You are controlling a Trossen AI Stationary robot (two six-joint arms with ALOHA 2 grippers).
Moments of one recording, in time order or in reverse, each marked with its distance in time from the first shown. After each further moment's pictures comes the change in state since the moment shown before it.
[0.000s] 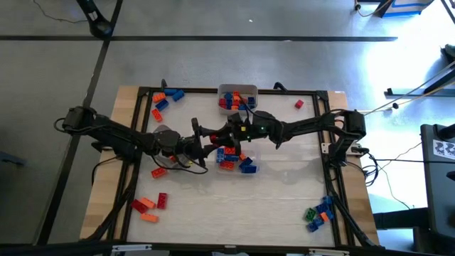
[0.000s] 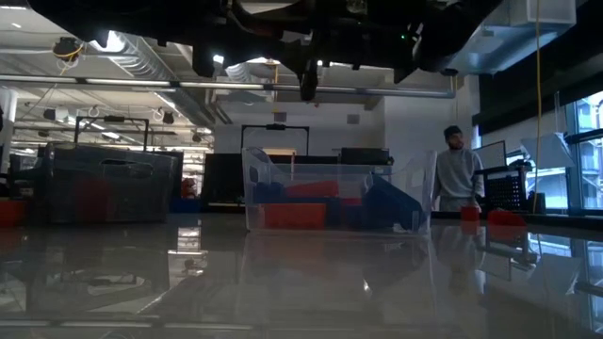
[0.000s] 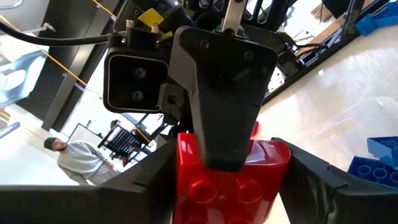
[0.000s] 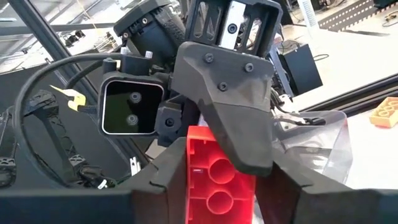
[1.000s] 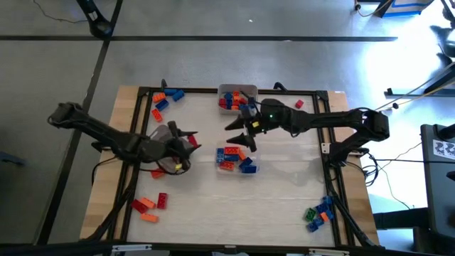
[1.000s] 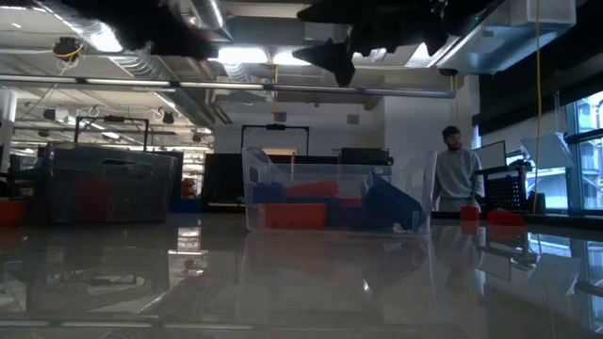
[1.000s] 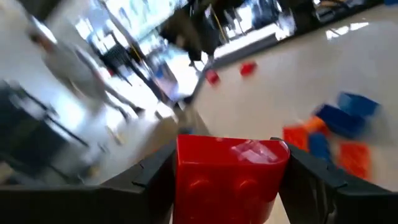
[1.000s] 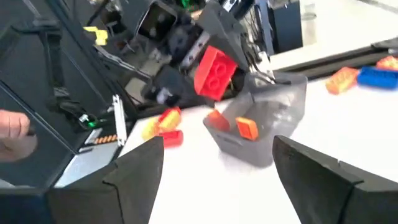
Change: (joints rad) left arm -0.206 -0.317 0.000 -0.630 -0.401 -0.493; right arm -0.072 -0.254 -0.001 -0.537 -0.108 -0.258
